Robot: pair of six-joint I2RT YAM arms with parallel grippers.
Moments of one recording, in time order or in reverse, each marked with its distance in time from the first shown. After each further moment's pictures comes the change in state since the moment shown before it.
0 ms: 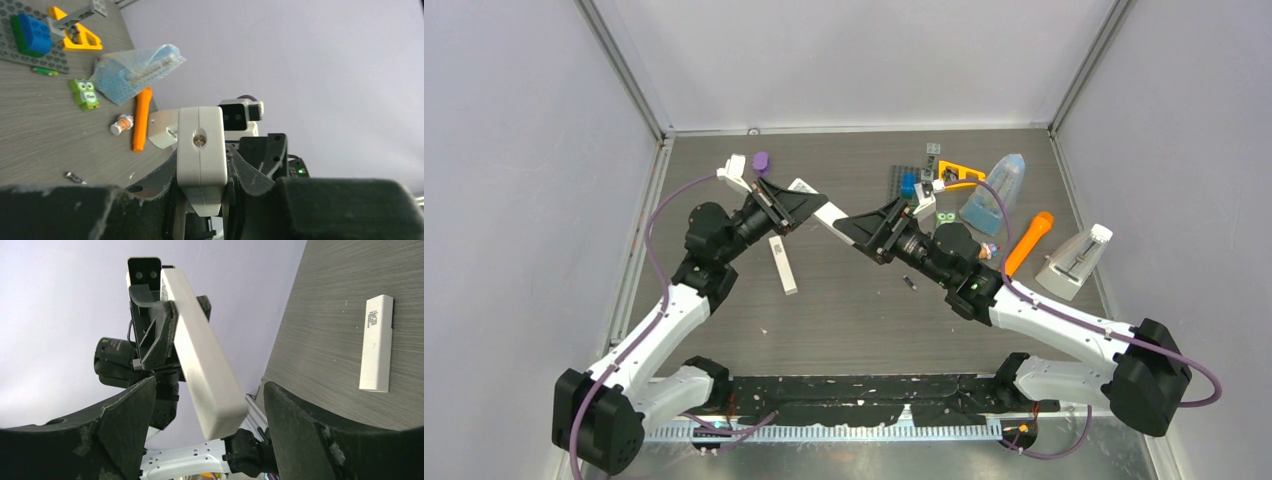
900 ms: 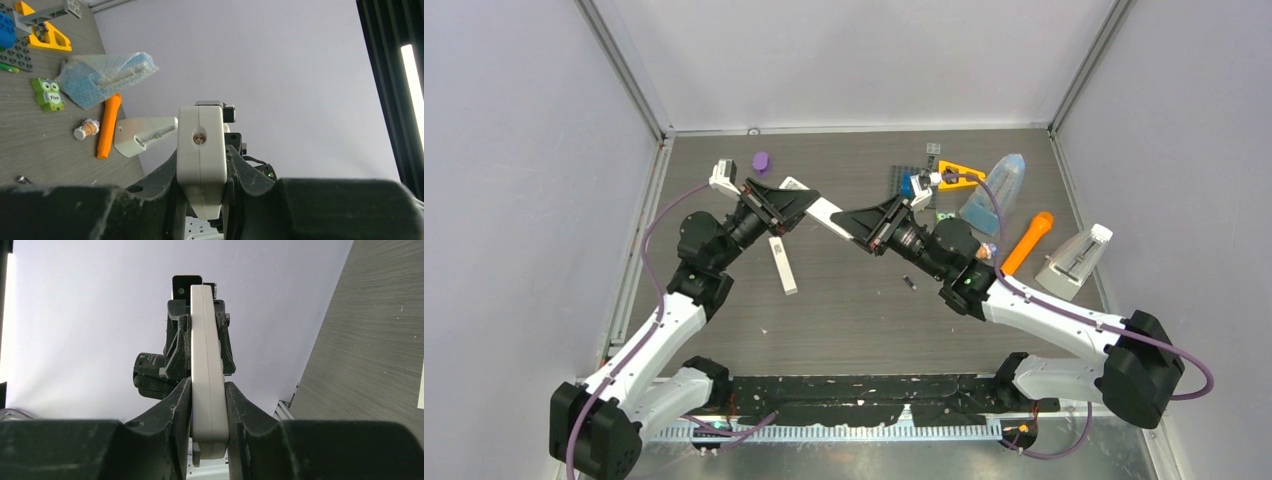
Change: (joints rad) left arm 0.008 -0.064 -0.039 0.068 -0.040 -0.187; right arm -0.003 0.056 0.042 0.111 -0.027 0.087
